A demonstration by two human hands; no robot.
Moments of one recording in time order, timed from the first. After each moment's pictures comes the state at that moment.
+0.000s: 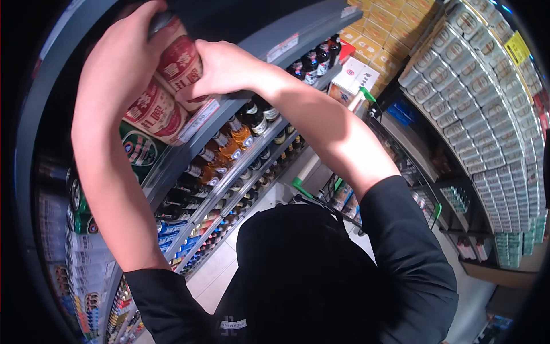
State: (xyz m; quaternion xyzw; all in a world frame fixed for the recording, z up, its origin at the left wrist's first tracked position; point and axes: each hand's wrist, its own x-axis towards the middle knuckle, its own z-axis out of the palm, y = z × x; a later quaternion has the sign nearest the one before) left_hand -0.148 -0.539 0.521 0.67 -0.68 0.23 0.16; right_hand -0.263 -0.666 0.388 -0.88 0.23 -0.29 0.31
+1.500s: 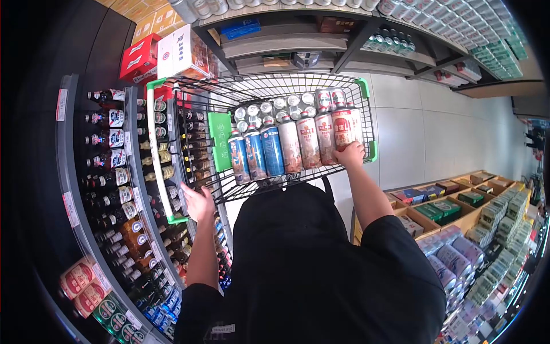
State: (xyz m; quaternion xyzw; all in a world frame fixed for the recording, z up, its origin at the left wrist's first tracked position) left_hand -0.494 -0.474 -0.002 0.71 -0.70 -0.02 -0.04; right_hand -0.962 -0.256 -0.110 -0.10 0.95 0.00 0.28
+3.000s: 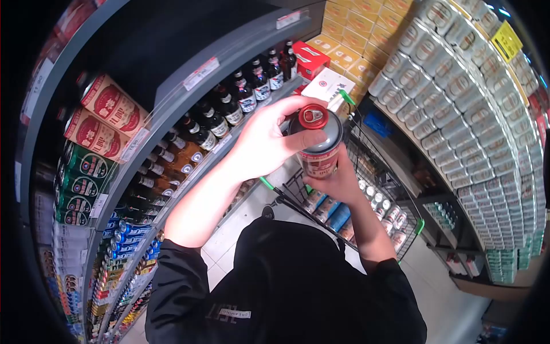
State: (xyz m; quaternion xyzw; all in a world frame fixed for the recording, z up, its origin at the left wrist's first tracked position) left_hand -0.452 -0.582 0.366 0.36 -0.67 -0.48 0.44; right_hand -0.671 -0.570 0.223 -0.68 0.38 -0.44 0.44
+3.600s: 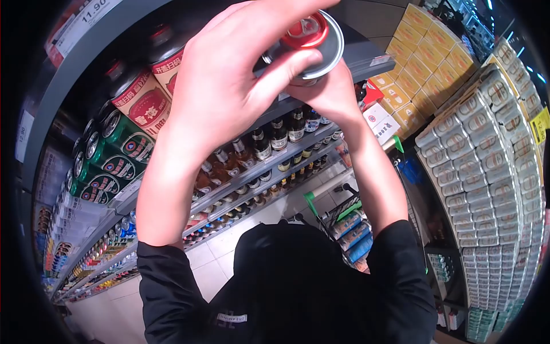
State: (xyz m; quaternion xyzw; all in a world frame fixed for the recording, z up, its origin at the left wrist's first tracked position) left_hand -0.262 -0.585 0.492 0.40 -0.76 0.11 0.50; right_hand -0.398 -0.742 0.370 -0.79 0.21 -0.49 0.31
